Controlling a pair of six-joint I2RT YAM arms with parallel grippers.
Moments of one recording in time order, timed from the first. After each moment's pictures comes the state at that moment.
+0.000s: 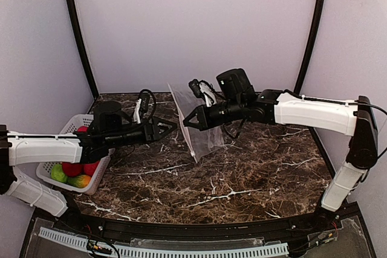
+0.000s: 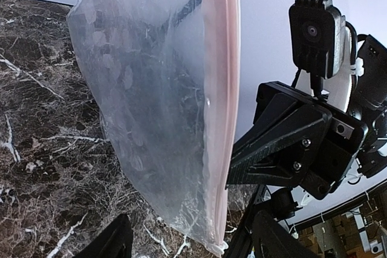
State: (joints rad) left arm -0.73 1.26 0.67 0.37 0.33 -0.77; right arm 0.90 1.69 1.39 -0.24 -0.37 0.40
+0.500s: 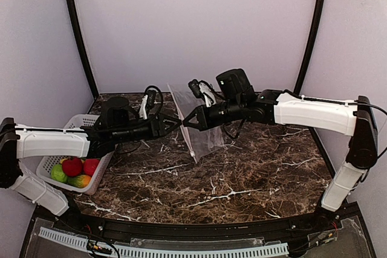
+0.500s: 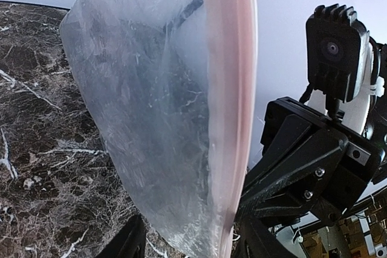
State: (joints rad) left arm -0.74 1.37 0.75 0.39 0.32 -0.75; right arm 0.91 1.69 1.39 -0.24 -0.37 0.40
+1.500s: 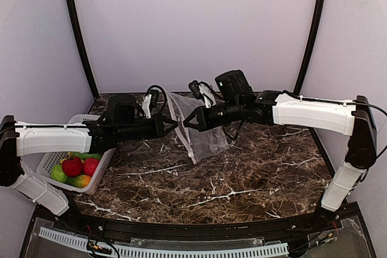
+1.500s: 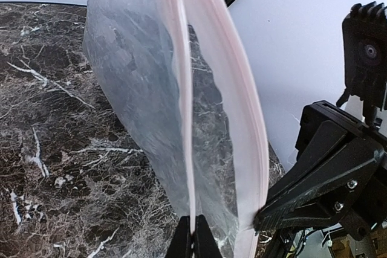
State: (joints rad) left arm -0.76 1.39 0.84 0.21 0.19 -0.67; right arm 0.91 1.70 1.39 -0.24 -0.34 0.40
